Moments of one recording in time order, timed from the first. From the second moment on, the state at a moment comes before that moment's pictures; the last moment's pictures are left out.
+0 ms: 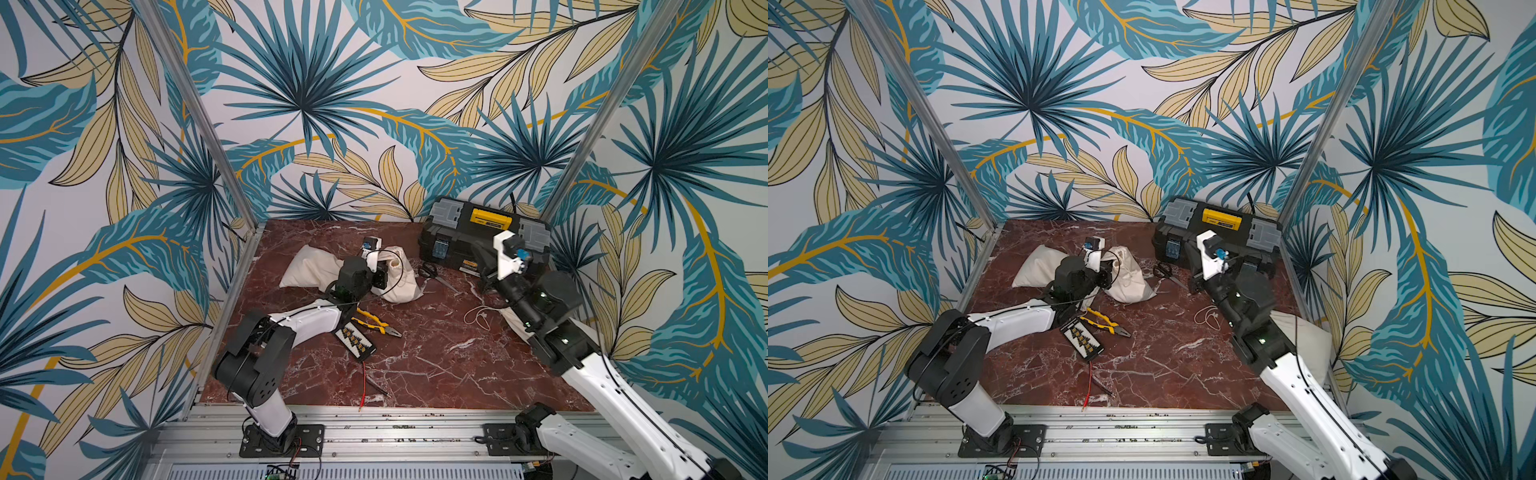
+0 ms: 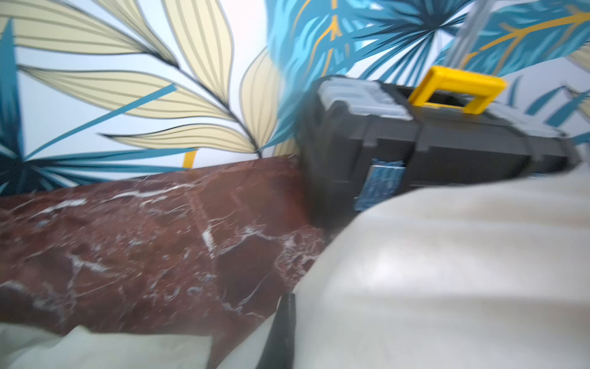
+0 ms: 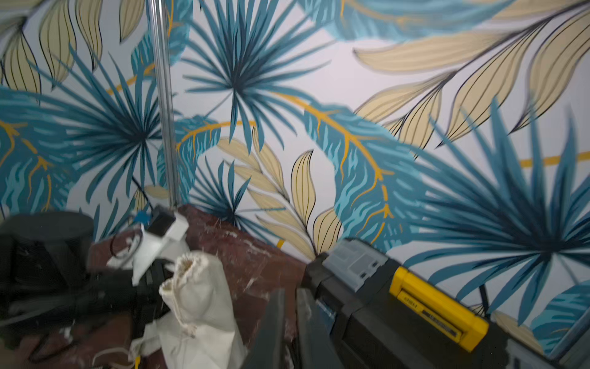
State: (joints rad) left arm -0.51 1.65 0.91 0.53 0.06 -0.18; right arm 0.60 0.97 0.84 0.10 -0.02 -0.12
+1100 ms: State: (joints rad) left arm -0.55 1.61 0.92 0.41 0.16 -0.06; right arm 0.70 1.35 0.75 0.46 -0.47 0.17
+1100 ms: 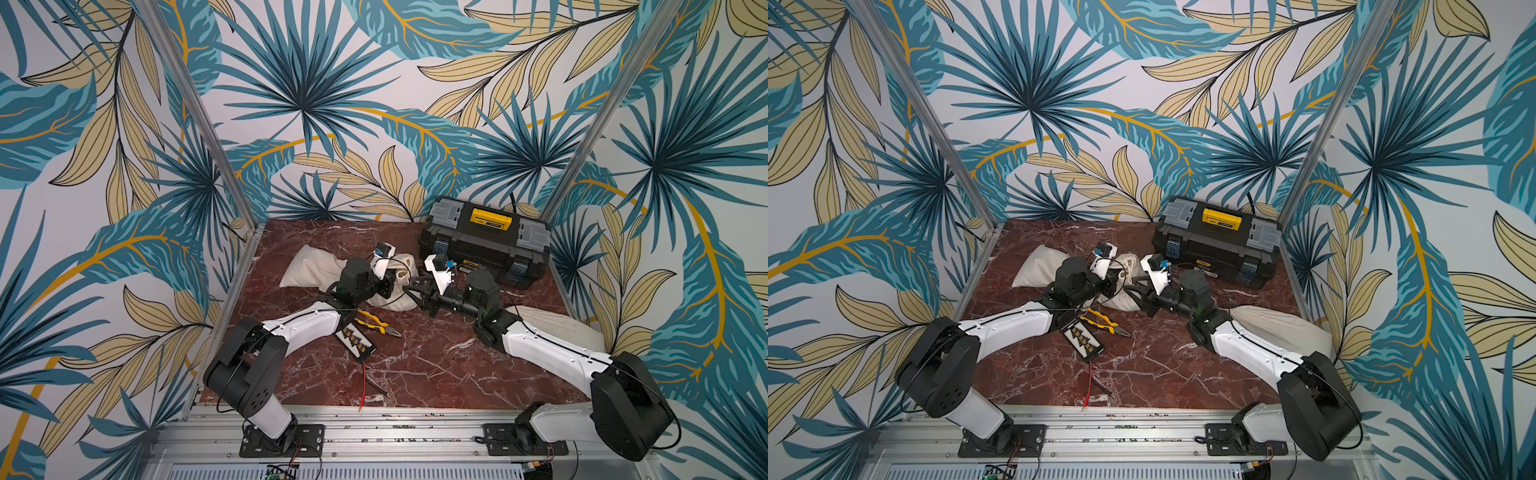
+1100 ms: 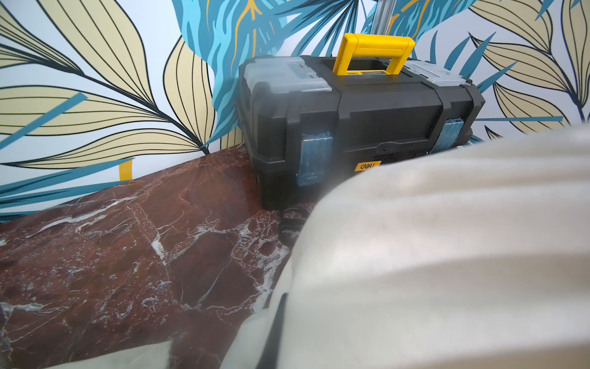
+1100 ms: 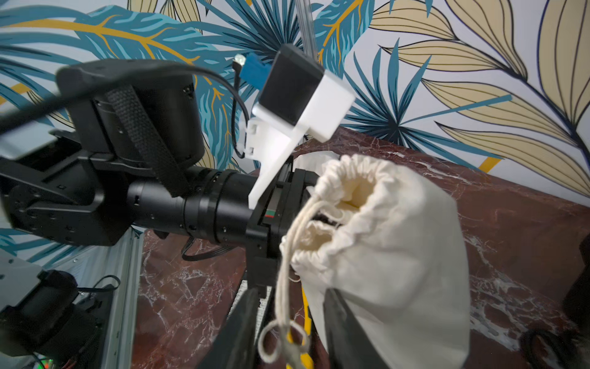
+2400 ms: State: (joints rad) left arm -0.53 1.63 0.89 0.41 0.14 -0.17; right arm 0.71 1.16 1.09 0.01 -0.16 -0.10
